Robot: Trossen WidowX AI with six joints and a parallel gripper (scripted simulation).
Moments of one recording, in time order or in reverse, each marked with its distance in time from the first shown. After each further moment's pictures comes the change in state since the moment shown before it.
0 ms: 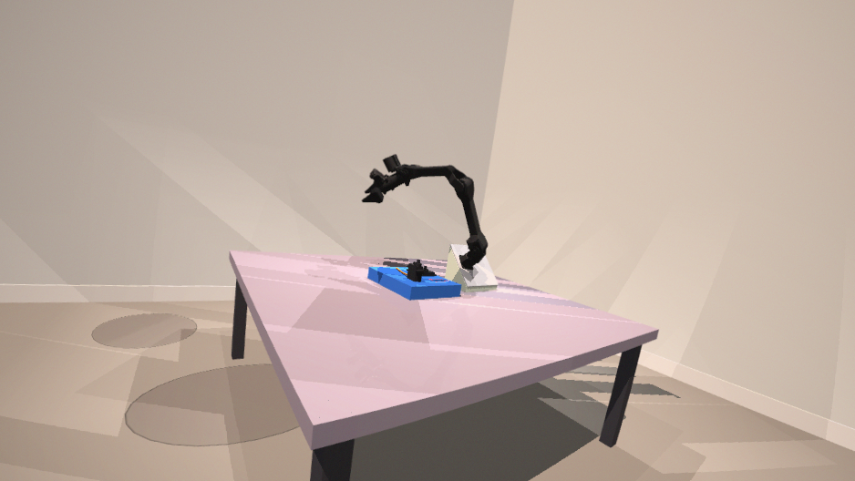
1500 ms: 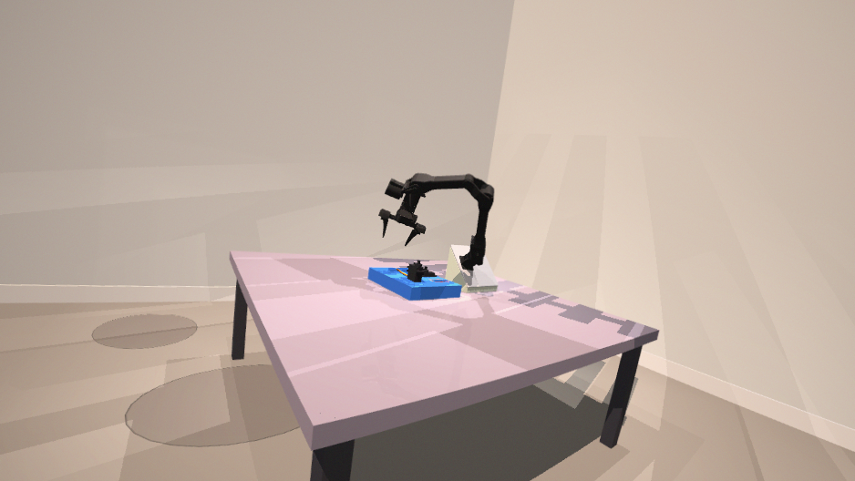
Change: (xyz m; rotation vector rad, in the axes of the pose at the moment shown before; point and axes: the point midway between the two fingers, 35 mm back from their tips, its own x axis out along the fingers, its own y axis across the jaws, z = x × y) arm -0.098 0.276 -0.102 -1.275 0.205 0.789
